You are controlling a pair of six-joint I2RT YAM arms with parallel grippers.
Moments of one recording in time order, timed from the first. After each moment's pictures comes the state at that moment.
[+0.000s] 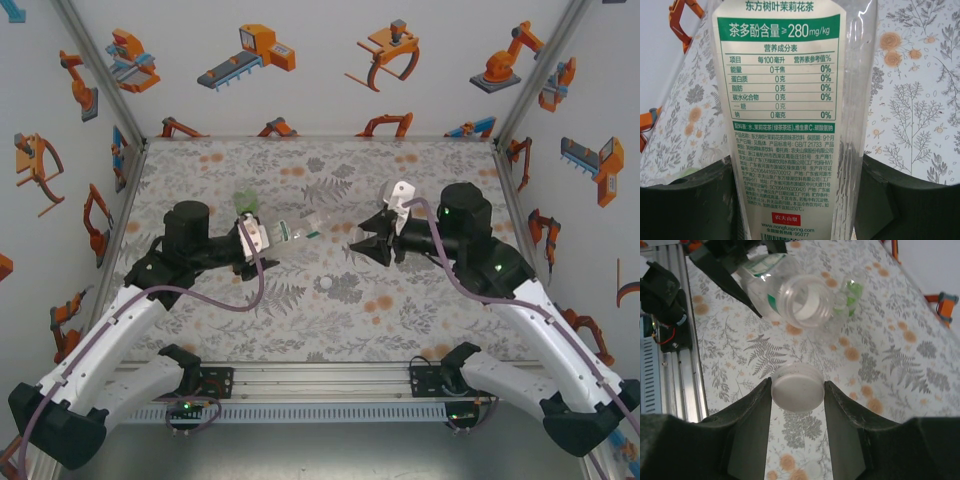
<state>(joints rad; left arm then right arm) -0.53 0.91 0.85 -0.40 0.61 0.68 0.61 0.94 1.12 -0.46 -0.64 -0.31</state>
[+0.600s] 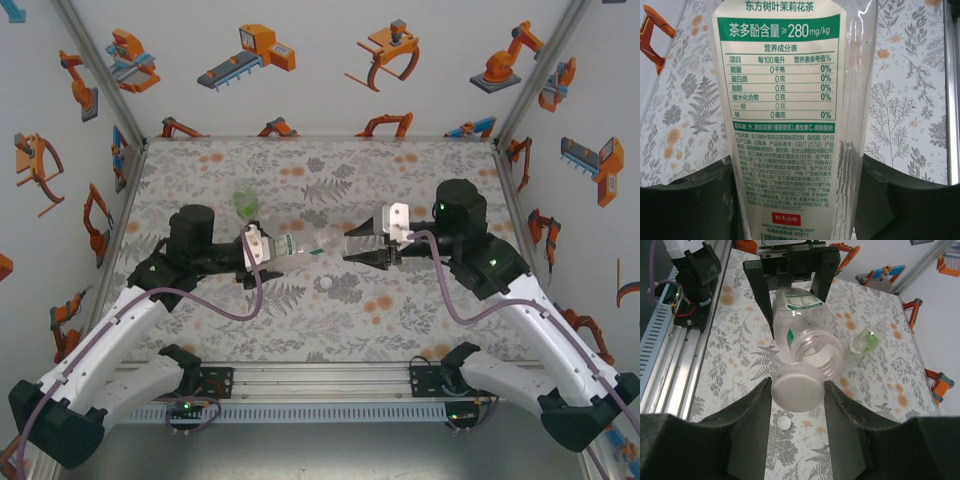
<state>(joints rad) -0.56 0.91 0.84 -0.43 0.70 0.73 0.61 0.98 1.13 -0.44 -0.90 -0.59</state>
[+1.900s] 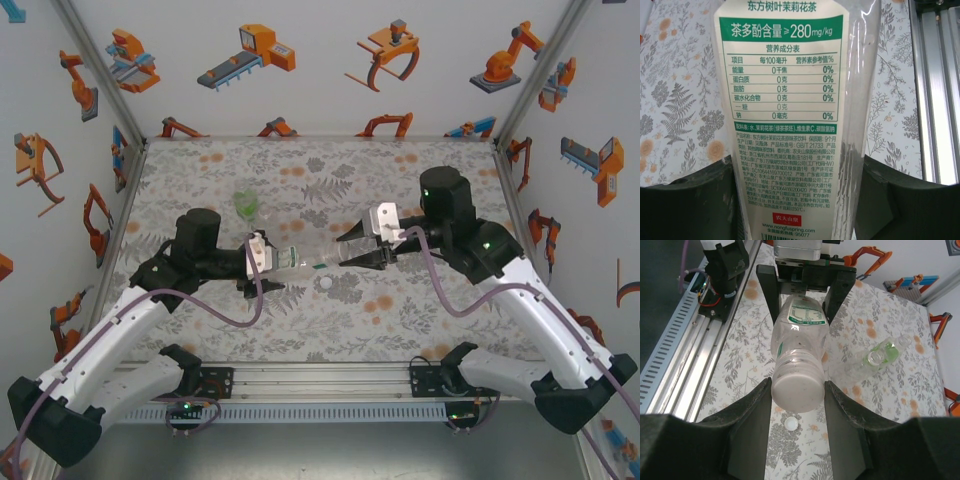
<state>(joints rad) -0.59 0.92 0.84 -0.50 0.74 0.75 0.65 1.08 1.28 -0.64 -0.96 -0.75</state>
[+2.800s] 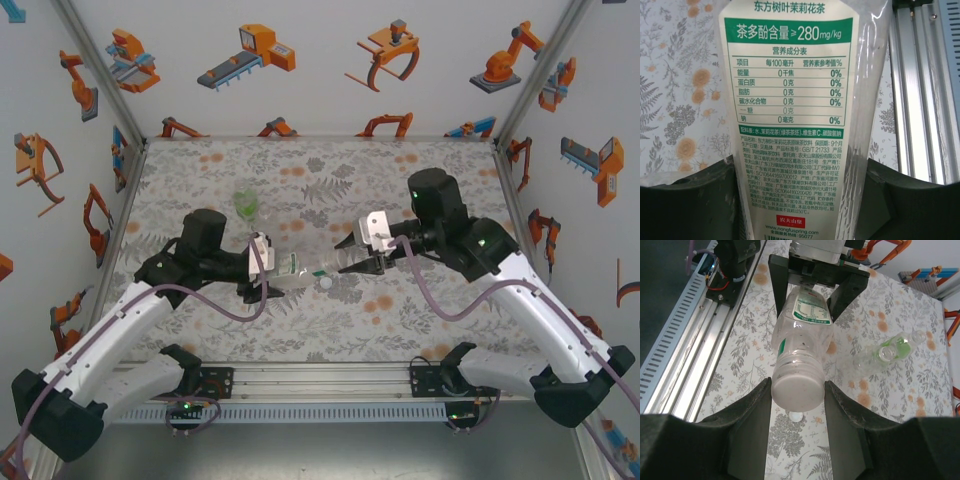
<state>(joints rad) -0.59 0.95 0.84 -0.57 0.79 0.74 0.70 1.11 1.31 -0.76 -0.92 -0.84</state>
